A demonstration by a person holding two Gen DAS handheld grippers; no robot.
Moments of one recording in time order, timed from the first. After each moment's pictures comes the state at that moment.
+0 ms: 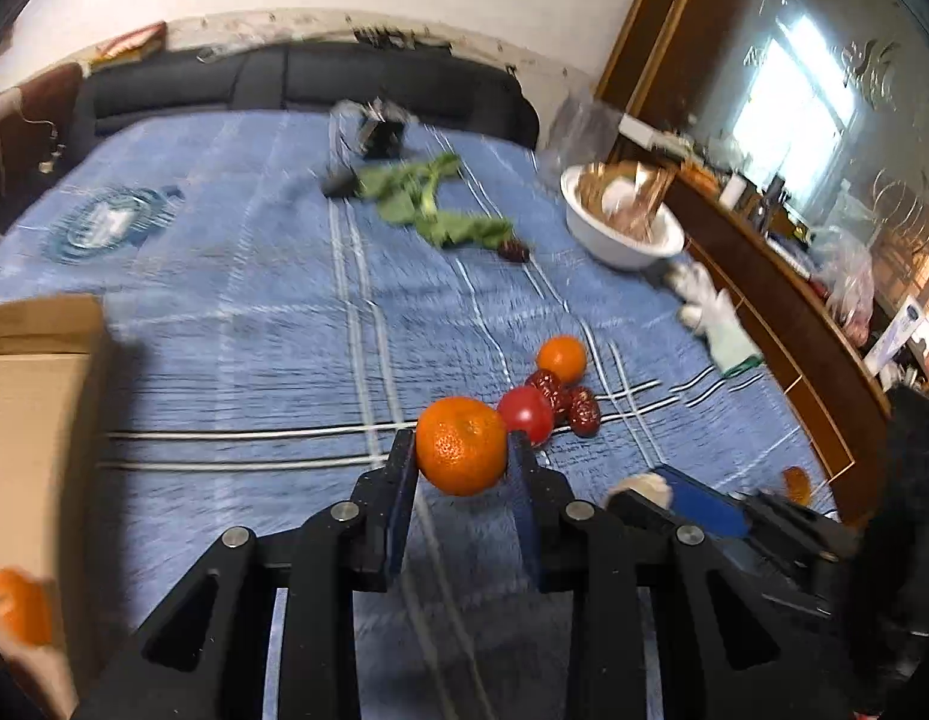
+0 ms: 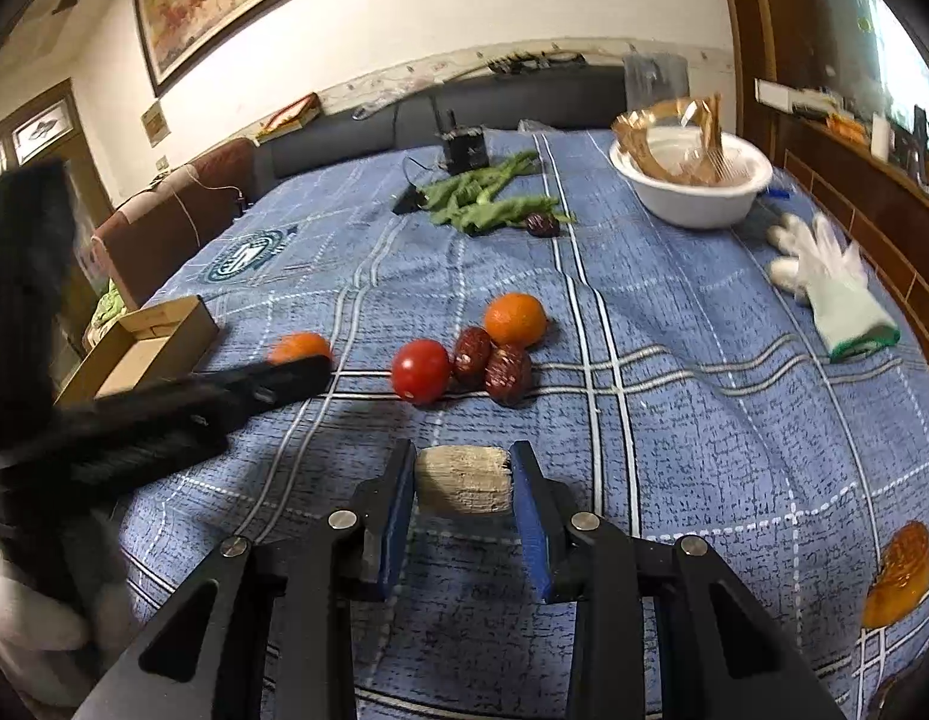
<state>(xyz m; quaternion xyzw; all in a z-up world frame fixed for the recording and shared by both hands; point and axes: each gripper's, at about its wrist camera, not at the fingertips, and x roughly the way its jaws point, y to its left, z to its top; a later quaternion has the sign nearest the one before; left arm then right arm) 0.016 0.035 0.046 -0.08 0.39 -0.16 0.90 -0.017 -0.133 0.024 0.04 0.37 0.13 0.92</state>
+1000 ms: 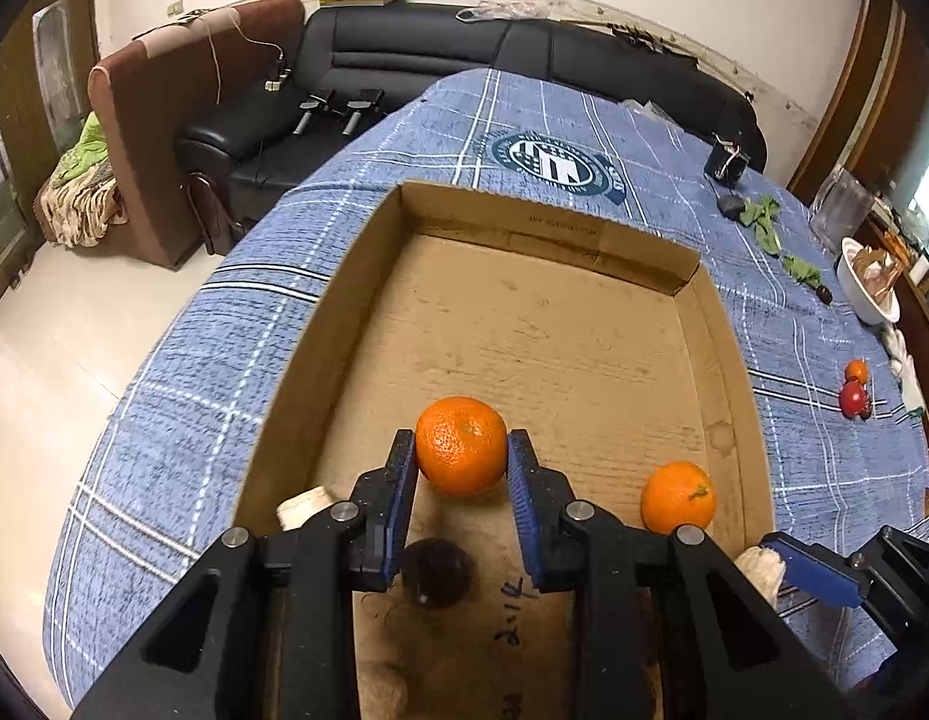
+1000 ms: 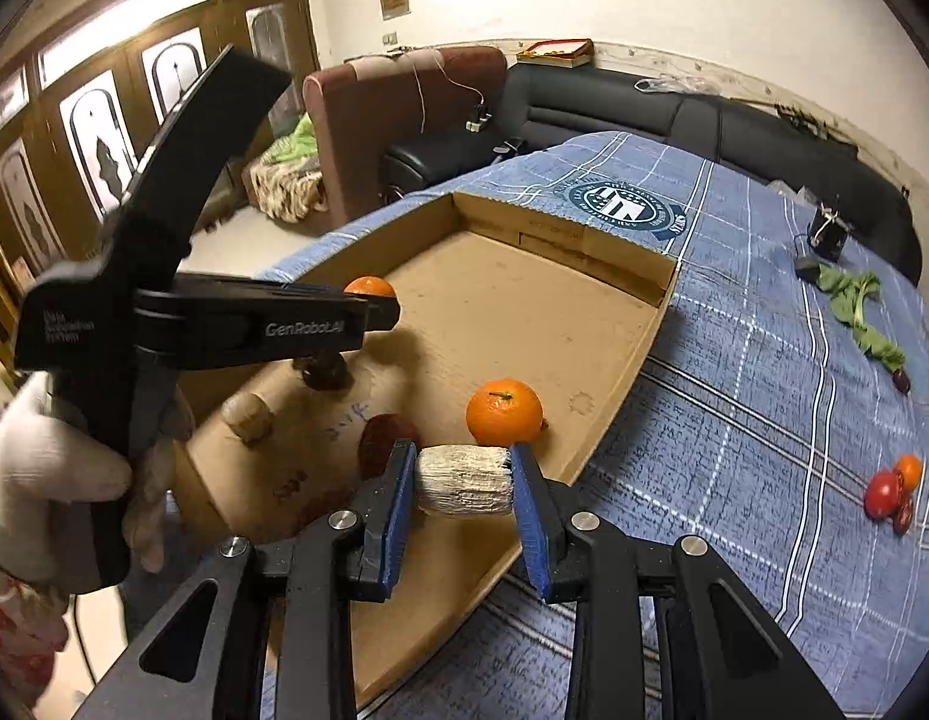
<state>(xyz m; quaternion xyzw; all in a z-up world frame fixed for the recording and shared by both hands) -0.035 0.289 0.035 -0.09 0.46 0.06 0.88 -0.073 0.130 0.040 -0.12 0.38 0.34 0.85</state>
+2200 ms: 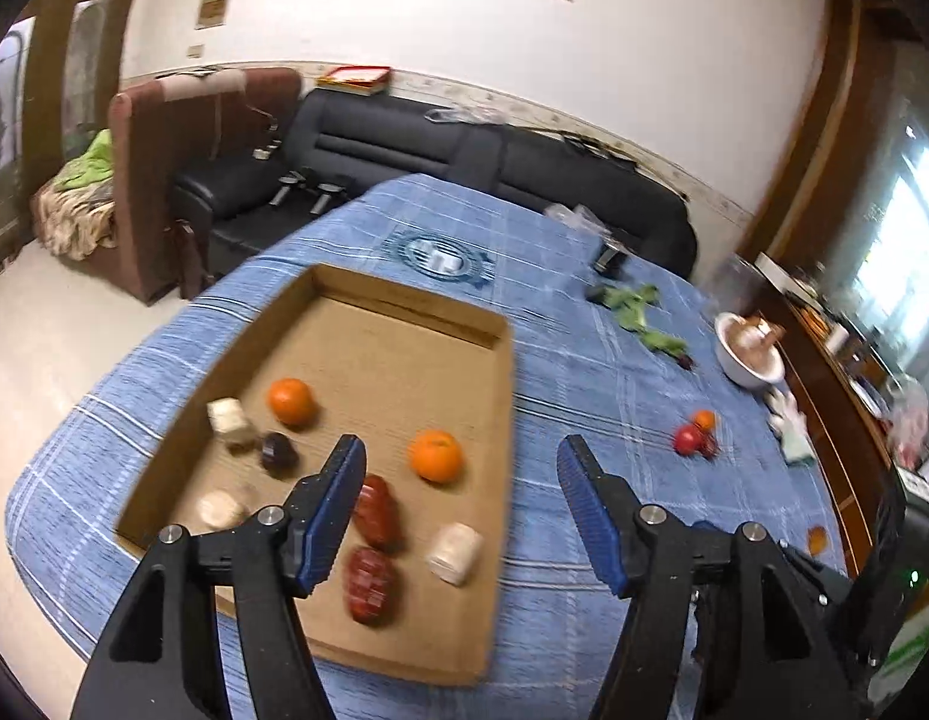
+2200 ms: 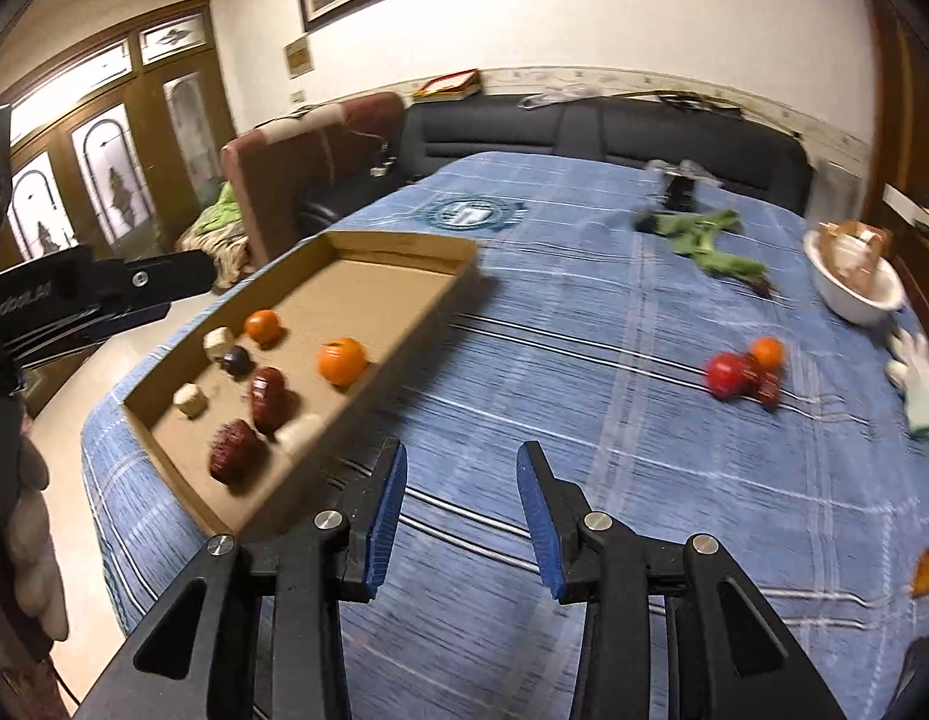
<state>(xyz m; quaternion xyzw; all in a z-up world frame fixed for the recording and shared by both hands) -0.137 0.191 0.116 -0.15 0.33 0.03 0.93 -0.107 -0.018 0.062 -0.04 0.36 0.25 0.90</state>
